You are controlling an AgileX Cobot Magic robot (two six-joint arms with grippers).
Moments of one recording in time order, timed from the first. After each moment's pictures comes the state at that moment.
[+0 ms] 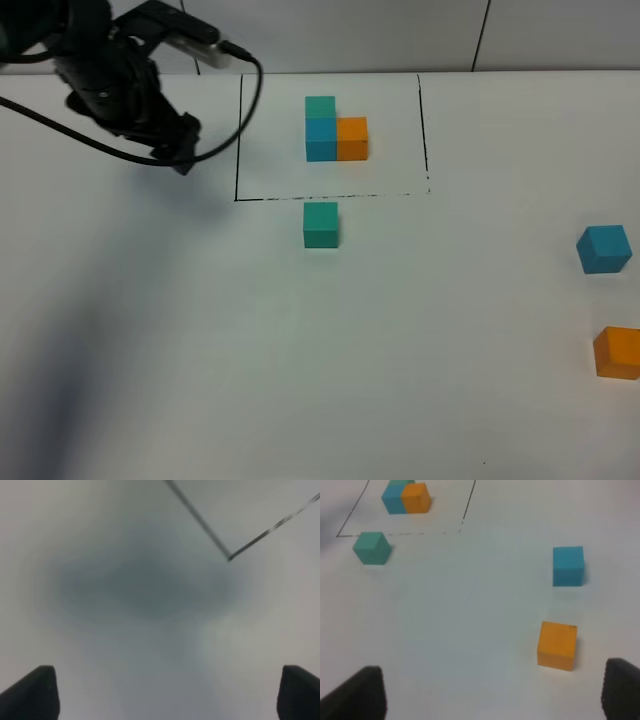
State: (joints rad) left arm -0.21 2.02 -1.68 0.00 0.98 0.33; right arm 0.02 0.00 -0.49 0.11 1.06 0.05
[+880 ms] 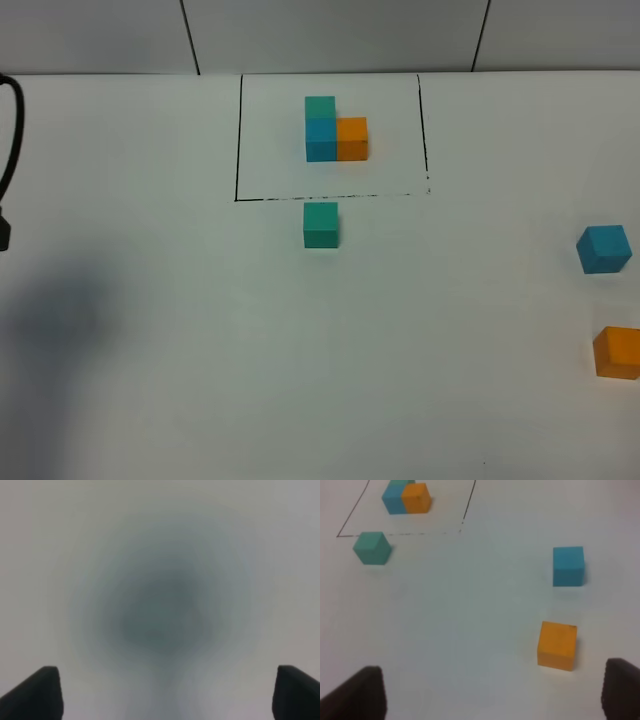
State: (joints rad) left arm 0.00 1.11 -0.94 0.03 0.91 0.03; right arm 0.02 0.00 -0.49 0.11 1.06 0.05
